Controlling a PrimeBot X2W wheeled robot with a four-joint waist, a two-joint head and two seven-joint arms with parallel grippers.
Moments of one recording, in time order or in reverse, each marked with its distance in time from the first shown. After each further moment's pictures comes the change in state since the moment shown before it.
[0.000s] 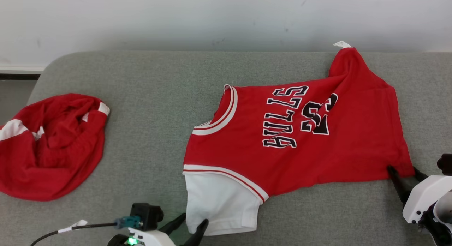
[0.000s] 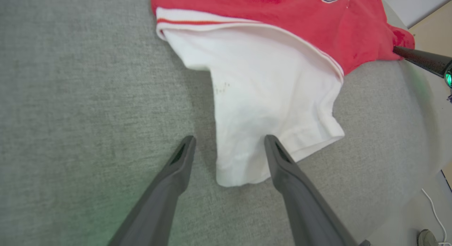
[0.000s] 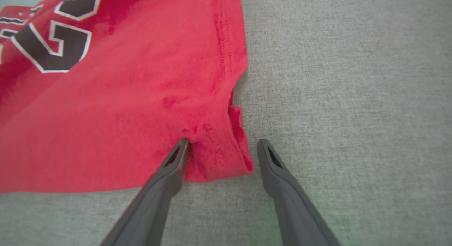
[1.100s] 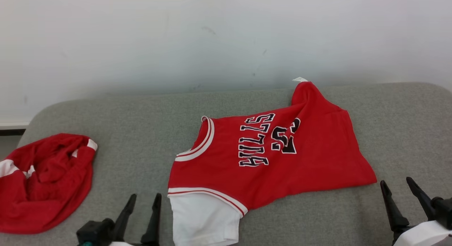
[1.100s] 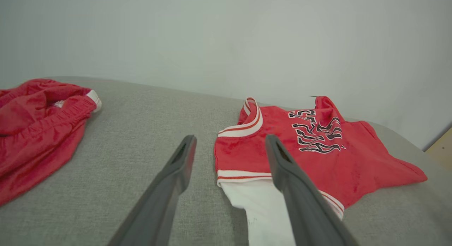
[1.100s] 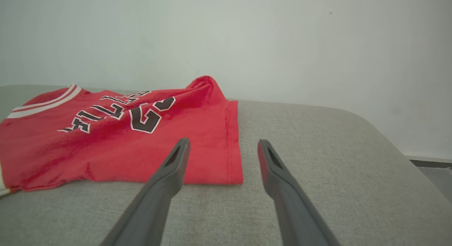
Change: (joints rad) left arm 0.088 -0.173 0.330 0.054 0.244 0.002 -0.435; right arm 0.373 0.158 -0.349 -0.410 -0.524 0.000 -0.264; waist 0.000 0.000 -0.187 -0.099
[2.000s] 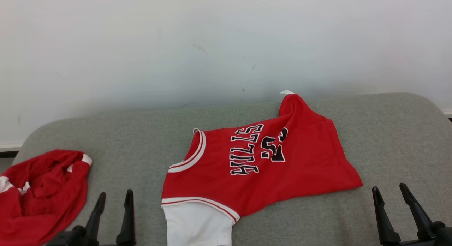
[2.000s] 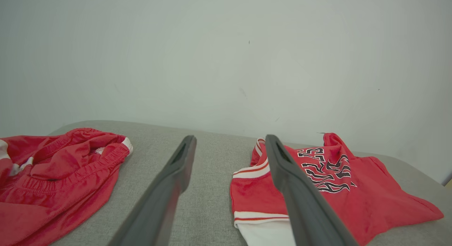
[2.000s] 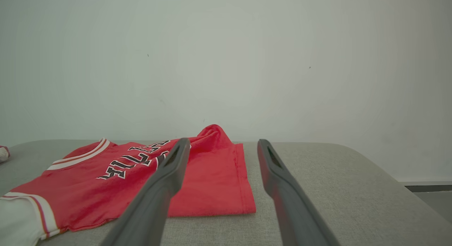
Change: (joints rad) left arm 0.041 0.016 0.078 -0.074 0.011 0.038 -0.053; right arm 0.137 0.091 -0.047 -0.197 -0.031 0.000 -0.100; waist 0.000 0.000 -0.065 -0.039
